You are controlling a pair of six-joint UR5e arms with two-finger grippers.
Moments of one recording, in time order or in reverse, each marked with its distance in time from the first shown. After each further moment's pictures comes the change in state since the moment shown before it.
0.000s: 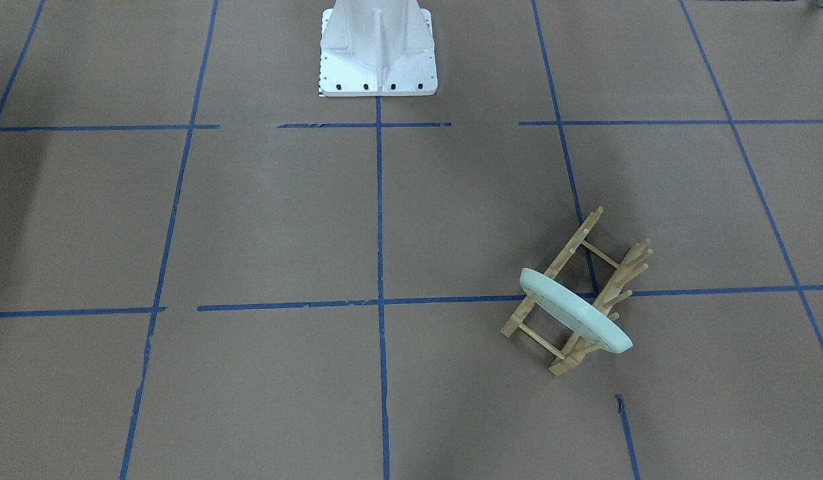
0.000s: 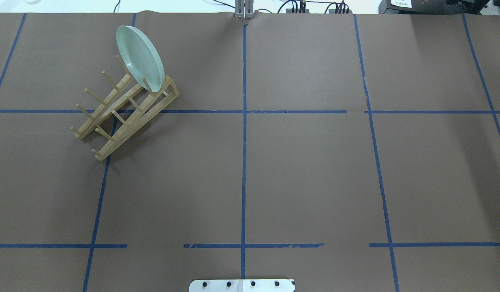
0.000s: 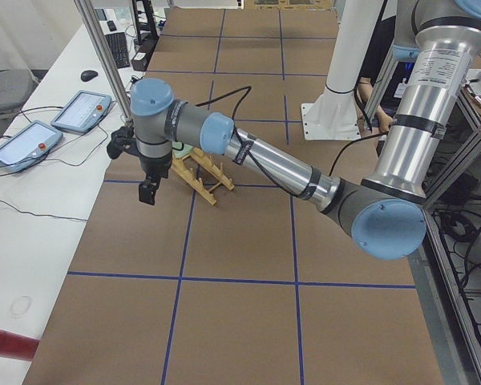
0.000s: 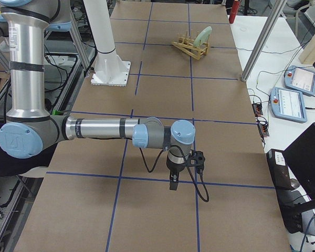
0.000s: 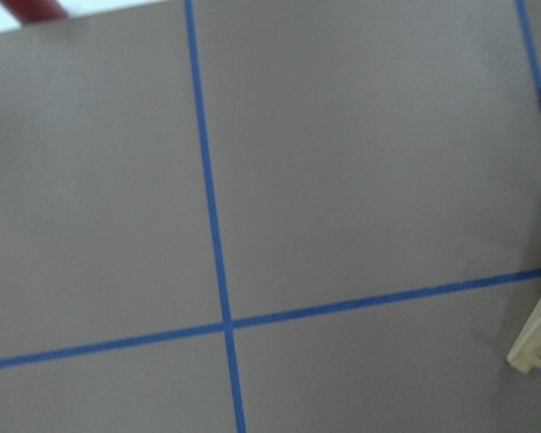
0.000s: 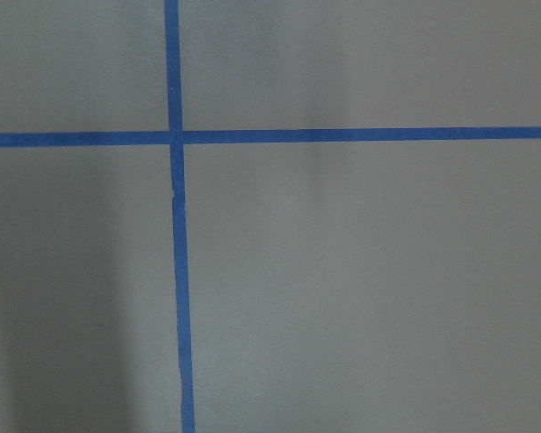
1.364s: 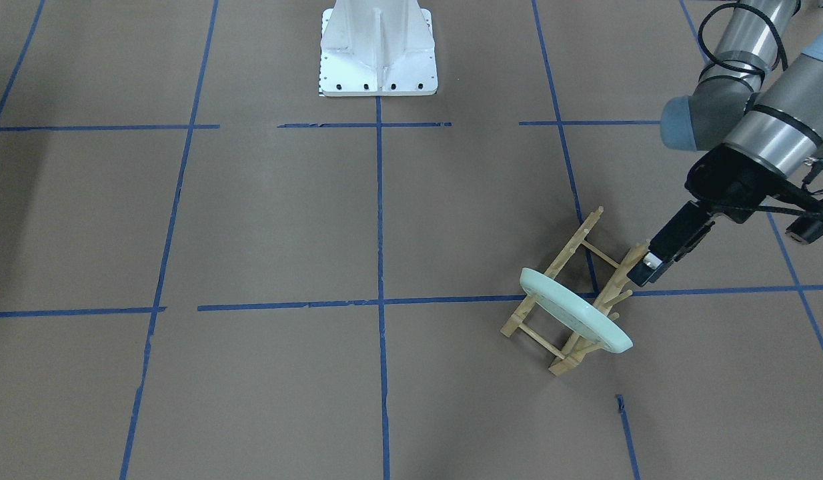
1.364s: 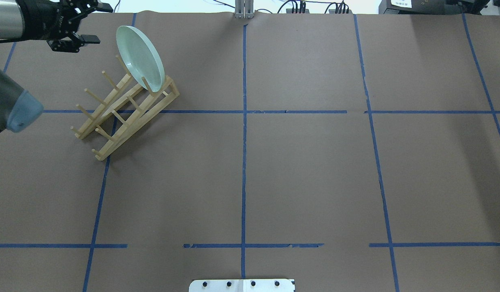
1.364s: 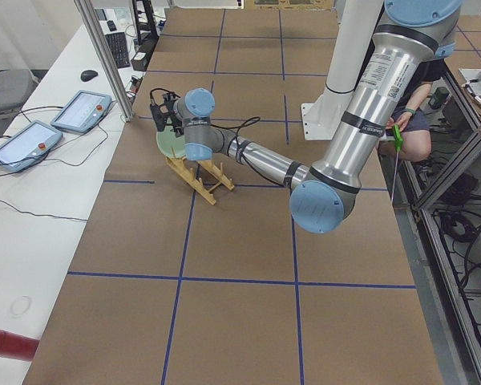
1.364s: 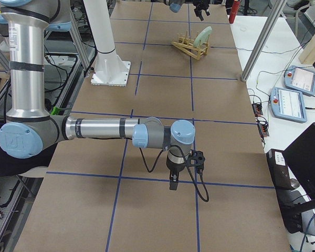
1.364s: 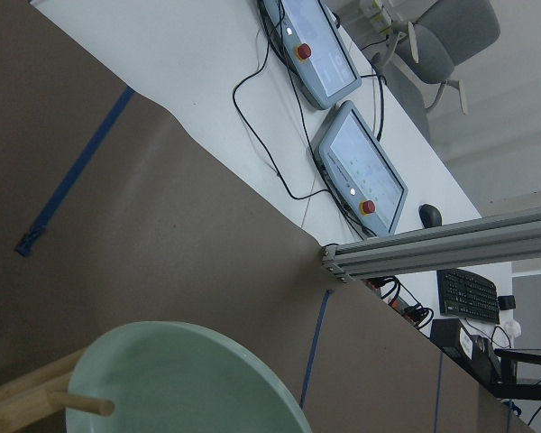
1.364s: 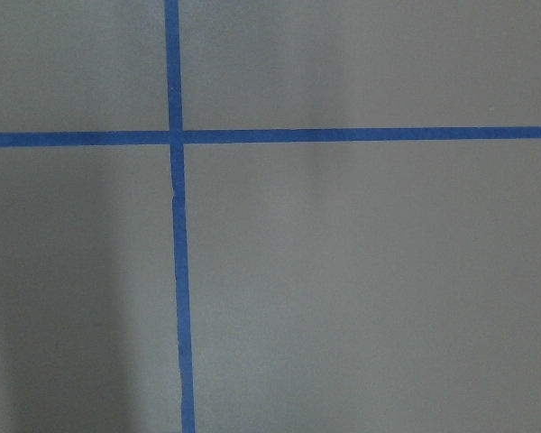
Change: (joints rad) left arm 0.520 -0.077 0.220 -1.263 0.342 -1.729; right arm -0.001 0.000 0.000 0.000 0.000 0.000
